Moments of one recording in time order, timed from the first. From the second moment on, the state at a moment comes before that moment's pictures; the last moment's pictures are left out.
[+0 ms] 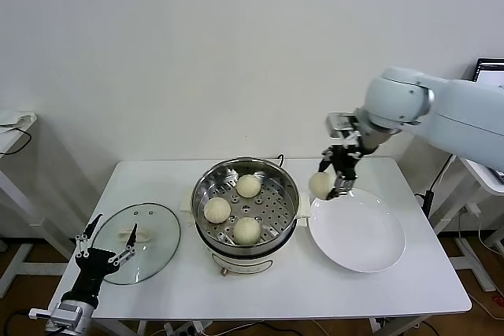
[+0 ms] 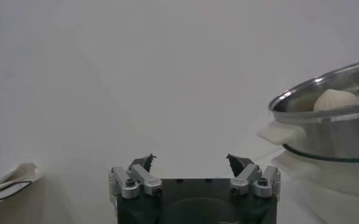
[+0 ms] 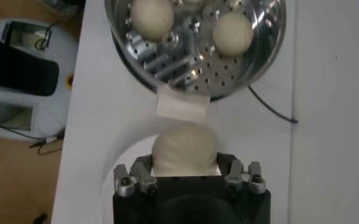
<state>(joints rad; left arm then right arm) 1.61 -1.40 -0.87 -2.00 0.06 -0.16 0.24 0.87 0.79 -1.44 1.63 0.54 -0.55 -1.10</state>
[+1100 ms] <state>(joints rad) 1.60 -1.40 -0.92 -1.97 0.04 -0.16 0.26 0.65 1.15 -1.40 1.38 0.48 -0.61 -1.09</state>
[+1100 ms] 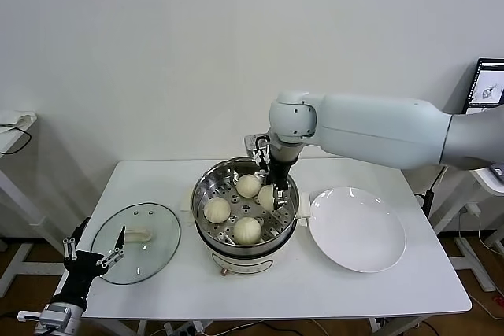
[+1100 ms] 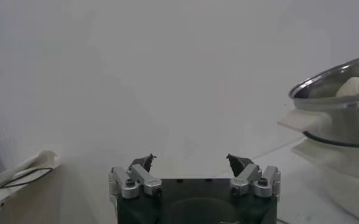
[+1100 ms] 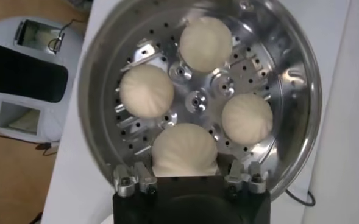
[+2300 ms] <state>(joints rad) 1.62 -1.40 -0.89 -2.00 0.06 -0.16 0.25 0.63 0.97 -1.23 1.42 0.47 -0.58 -1.13</state>
